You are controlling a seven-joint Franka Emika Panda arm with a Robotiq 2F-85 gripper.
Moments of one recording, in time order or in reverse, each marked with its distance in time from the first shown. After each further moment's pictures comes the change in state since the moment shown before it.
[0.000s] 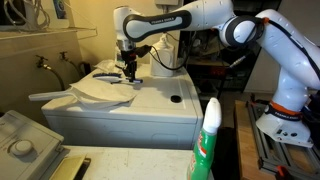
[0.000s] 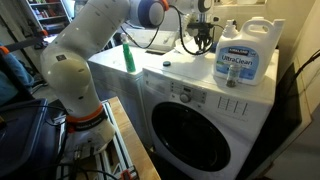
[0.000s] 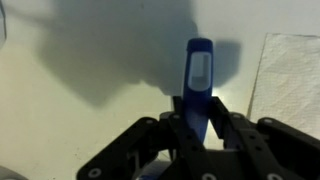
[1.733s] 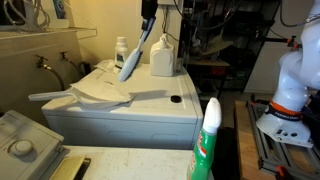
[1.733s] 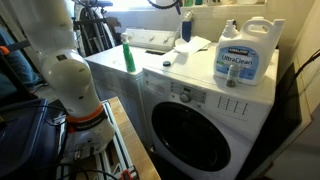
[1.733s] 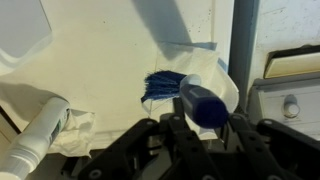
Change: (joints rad) arm 0.021 -0.837 0.098 -0.699 0.069 0.172 0.088
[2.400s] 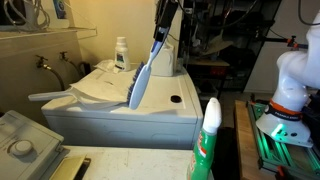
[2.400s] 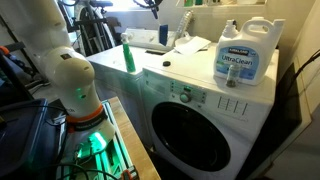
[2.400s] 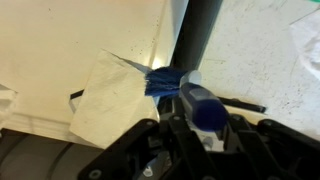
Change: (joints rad) arm 0.102 -0.122 0.118 -0.179 -0.006 0.029 -0.154
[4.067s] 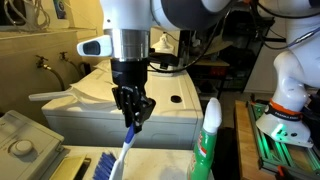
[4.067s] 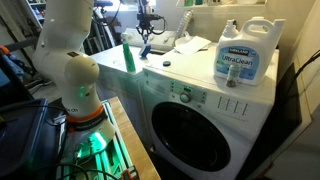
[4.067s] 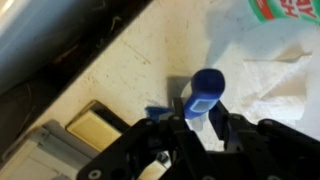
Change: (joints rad) arm 0.174 0.551 0.065 0.290 -0.017 0.035 -0.405
